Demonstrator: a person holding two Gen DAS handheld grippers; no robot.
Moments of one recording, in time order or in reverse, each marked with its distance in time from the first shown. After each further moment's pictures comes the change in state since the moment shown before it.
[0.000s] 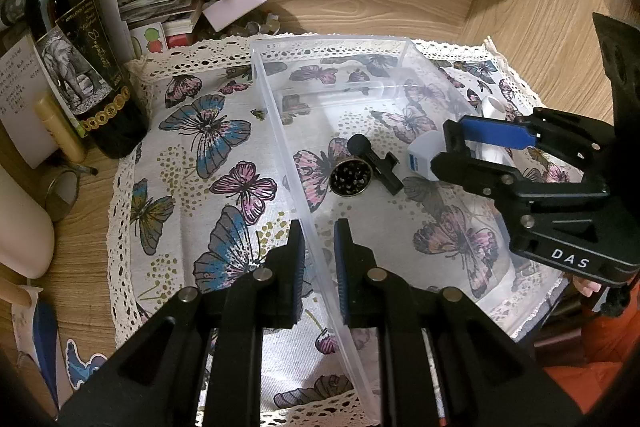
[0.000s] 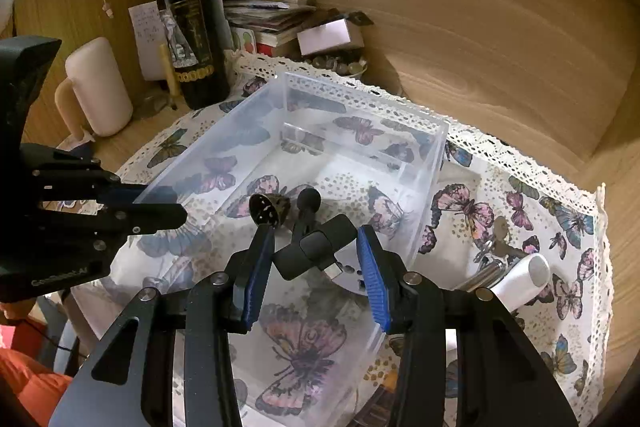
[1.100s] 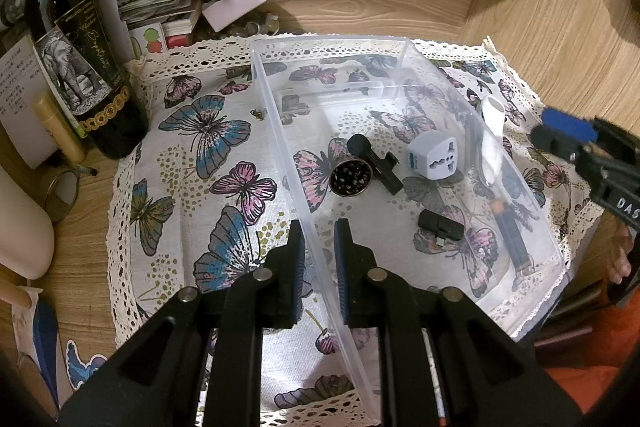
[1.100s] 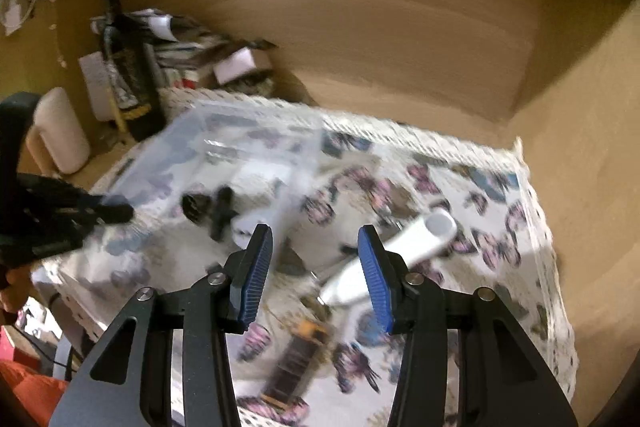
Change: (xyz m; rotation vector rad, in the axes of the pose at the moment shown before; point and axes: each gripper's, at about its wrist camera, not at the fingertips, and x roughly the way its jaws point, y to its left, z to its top) left arm 0.000 0.001 0.000 0.003 -0.001 -0.001; right arm -0.059 -0.052 -0.034 0.168 -0.061 -0.172
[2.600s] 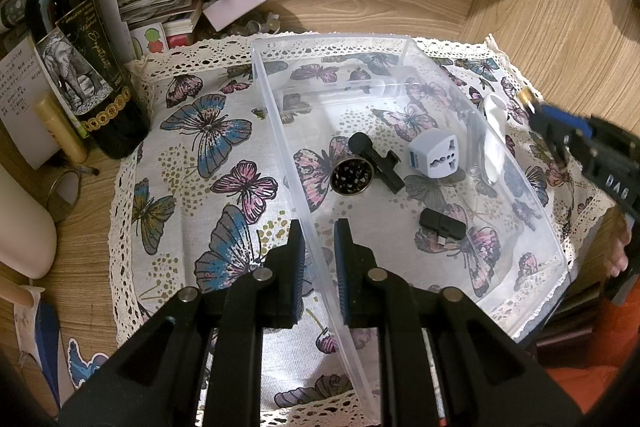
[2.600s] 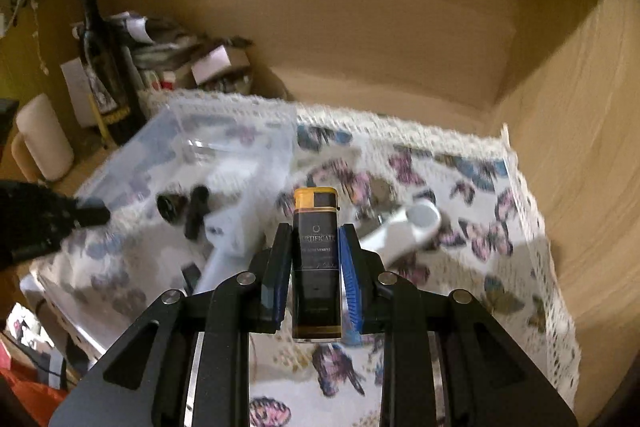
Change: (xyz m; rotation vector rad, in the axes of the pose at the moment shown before) left arm 0.000 0.000 0.000 0.002 0.002 0.000; right arm 0.005 -0.010 0.005 0.021 -0.026 -0.023
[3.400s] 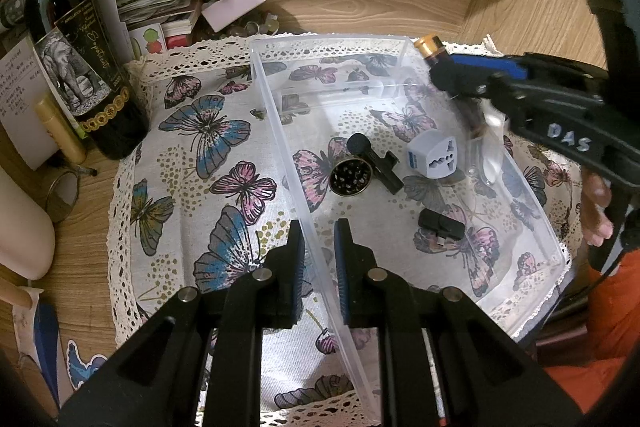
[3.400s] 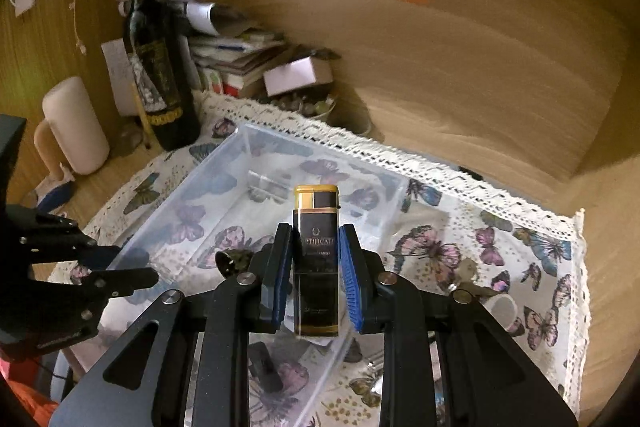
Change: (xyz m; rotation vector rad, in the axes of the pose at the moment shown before) left arm 0.001 0.000 0.000 -0.001 -0.002 -0.004; right arm 0.048 0.067 0.048 -0.165 0.037 0.146
